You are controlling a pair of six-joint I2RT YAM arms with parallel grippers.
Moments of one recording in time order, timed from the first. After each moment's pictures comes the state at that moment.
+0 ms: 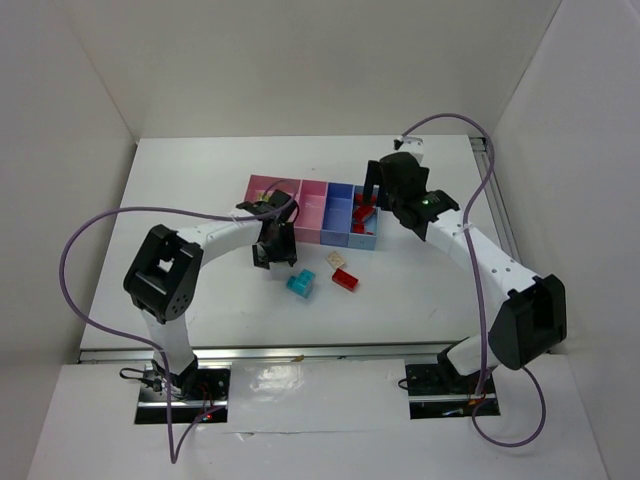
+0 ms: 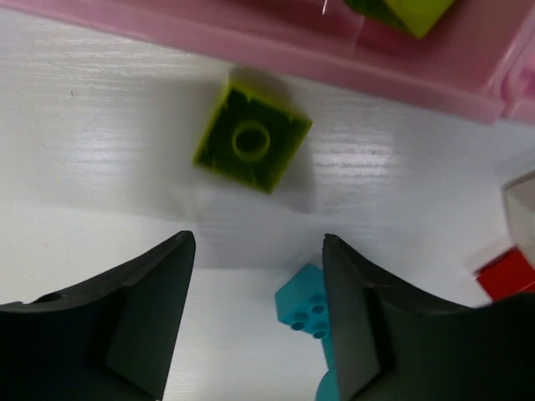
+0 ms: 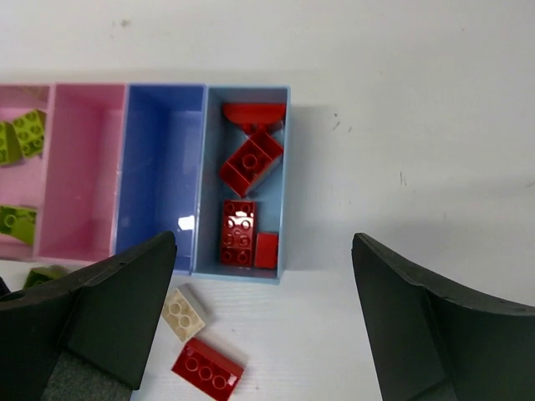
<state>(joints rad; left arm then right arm) -0.53 1.83 1.23 -0.67 -0.09 -0.68 0.46 1.43 1.24 -0.42 0.40 0.41</state>
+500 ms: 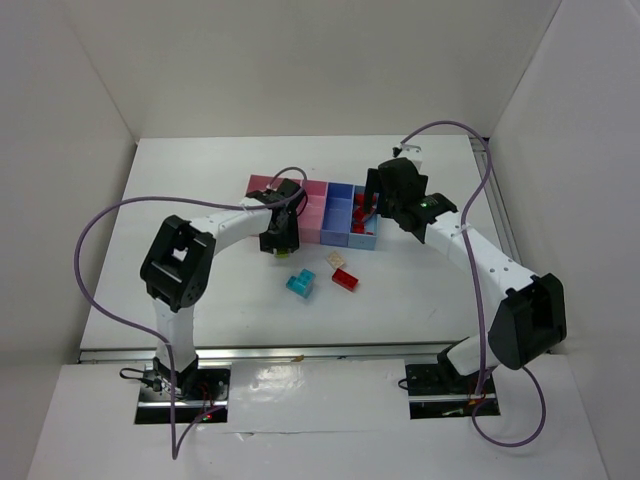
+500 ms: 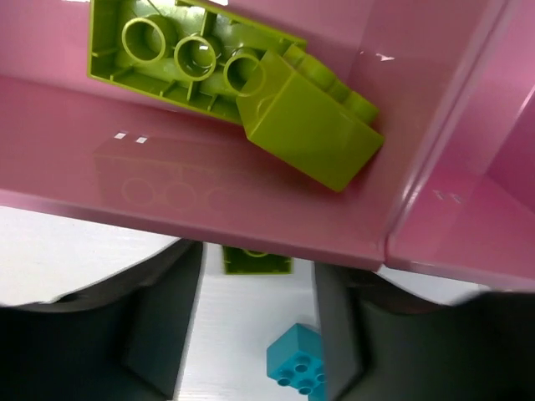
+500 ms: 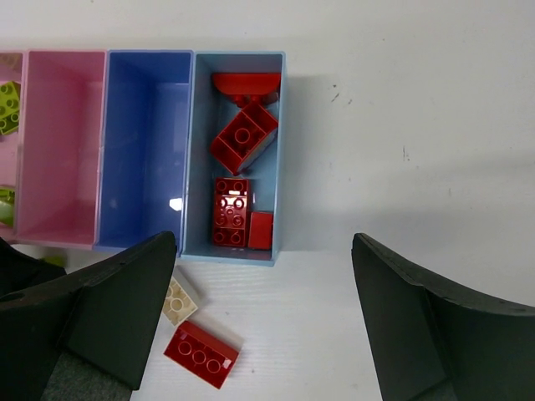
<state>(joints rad) -0.53 1.95 1.41 -0.69 -0.20 -0.63 0.46 1.43 1.20 -0.46 0.39 0.44</state>
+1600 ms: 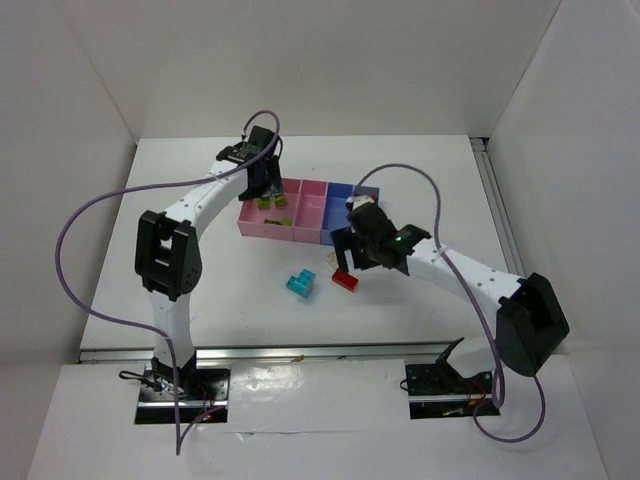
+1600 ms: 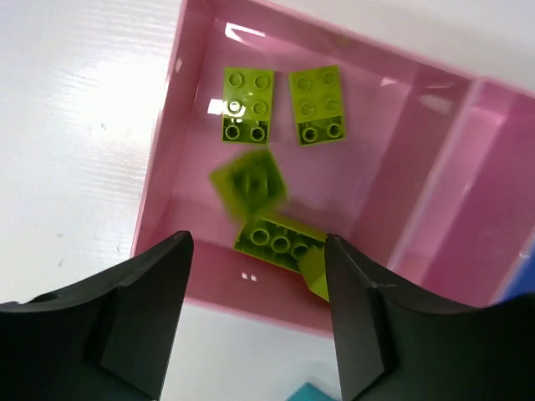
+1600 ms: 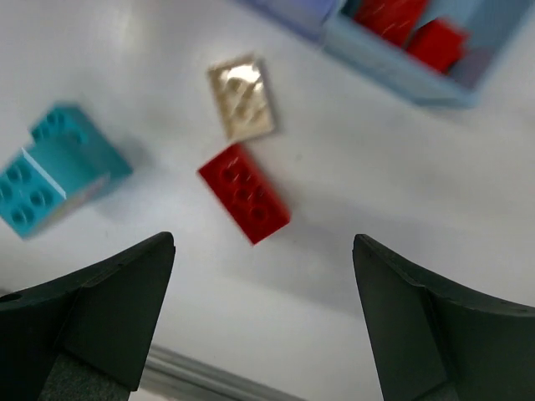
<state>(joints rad) -0.37 1.97 1.78 -0.80 -0.27 -0.50 0.66 1.38 1.01 -0.52 0.18 0.36</state>
